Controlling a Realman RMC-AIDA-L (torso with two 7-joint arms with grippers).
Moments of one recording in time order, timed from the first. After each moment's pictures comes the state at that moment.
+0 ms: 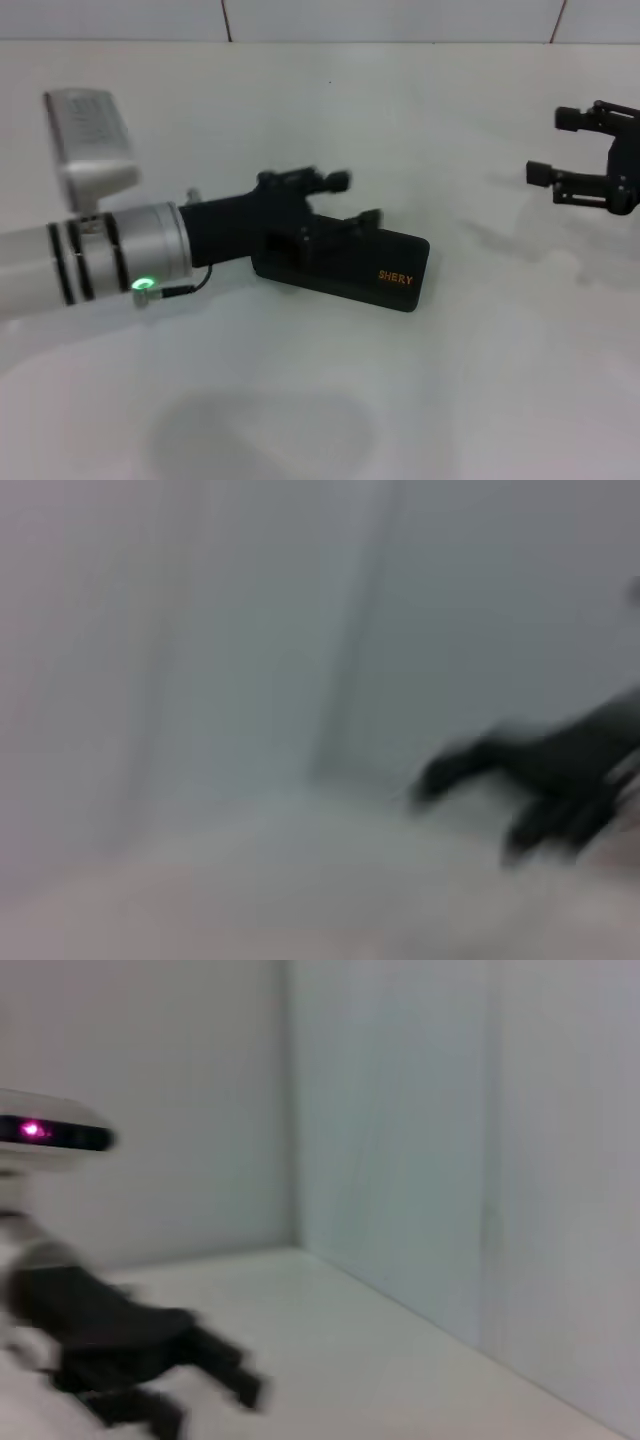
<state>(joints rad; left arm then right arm) -0.54 -2.09 1.24 0.43 1.39 1.27 -1.13 0.44 2.01 -0.79 -0.80 -1.76 -1.49 1.22</state>
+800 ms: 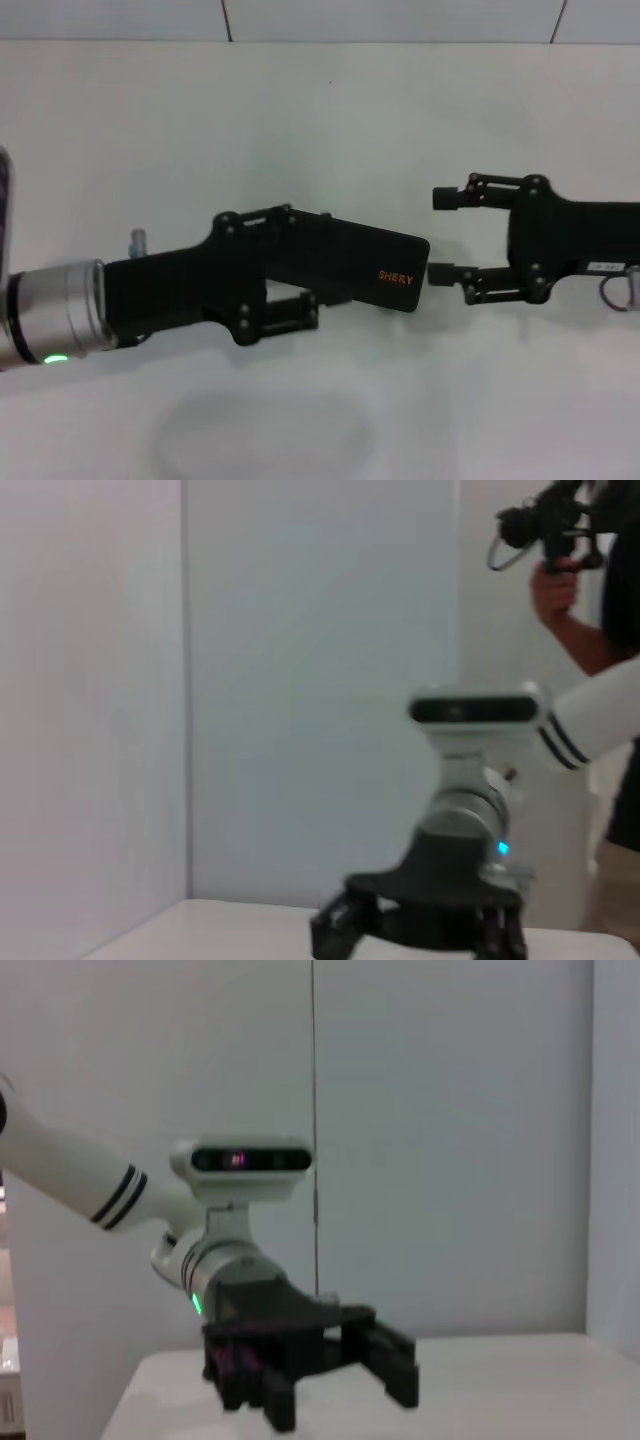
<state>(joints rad) -0.38 -2.06 1.19 0.53 1.41 1.67 -0.93 0.58 2.02 -0.86 -0.52 -1.77 -1.71 1.00</state>
